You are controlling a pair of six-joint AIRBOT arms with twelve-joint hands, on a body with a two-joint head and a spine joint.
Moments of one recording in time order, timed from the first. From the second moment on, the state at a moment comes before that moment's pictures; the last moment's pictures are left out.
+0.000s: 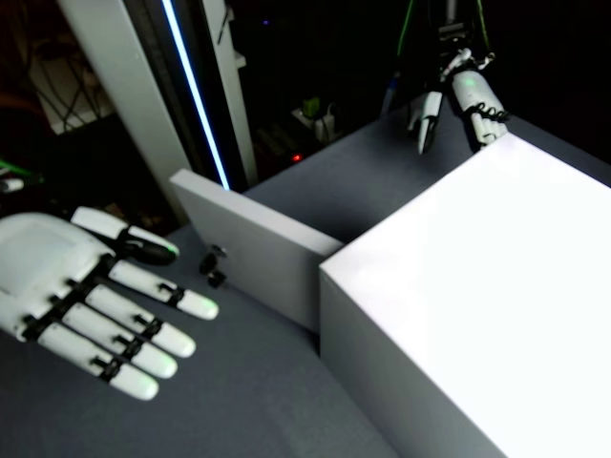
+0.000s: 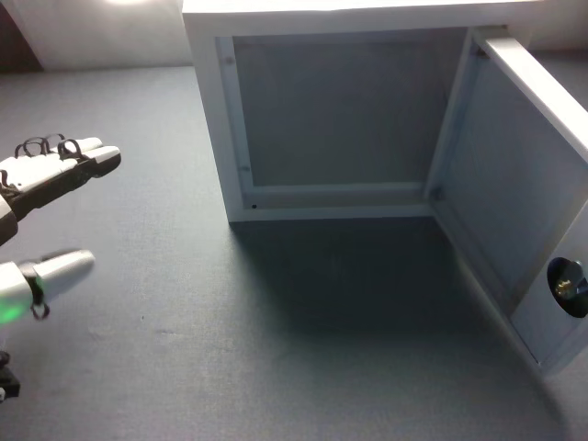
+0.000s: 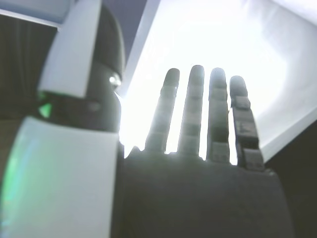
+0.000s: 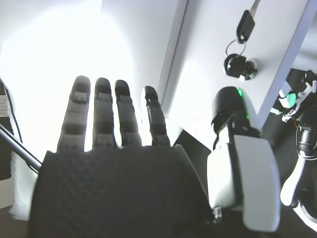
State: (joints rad) left arm 1.18 -0.91 1.16 -0.11 -1.28 0.38; right arm -1.31 -0.58 0.80 0.30 1.22 -0.85
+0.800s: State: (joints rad) left arm 1.18 -0.91 1.16 -0.12 -1.28 0.37; right arm -1.31 -0.57 0.79 0.22 1.24 -0.83
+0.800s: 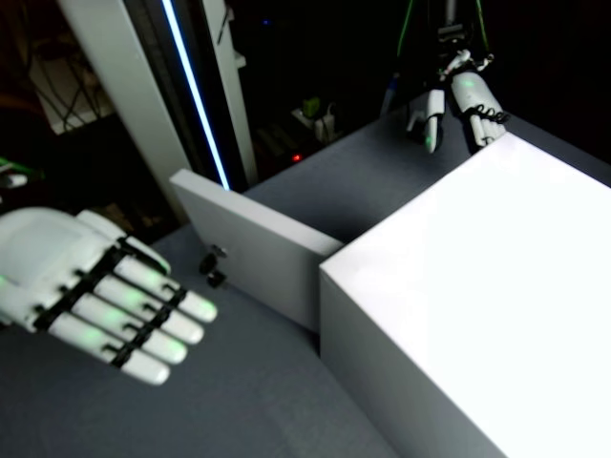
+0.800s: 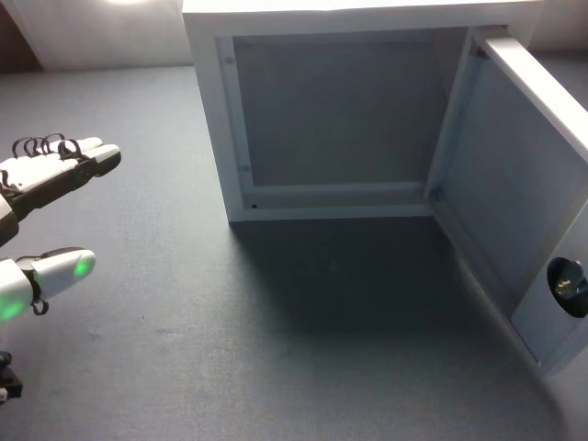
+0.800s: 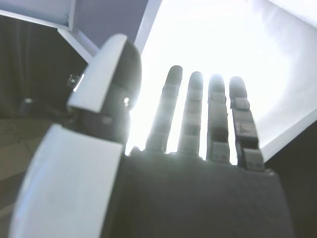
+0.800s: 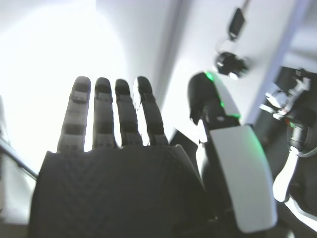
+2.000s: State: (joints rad) left arm 1.18 -0.91 1.16 -0.14 -1.29 0.37; right arm -1.19 -0.60 0.79 -0.05 1.24 -0.73
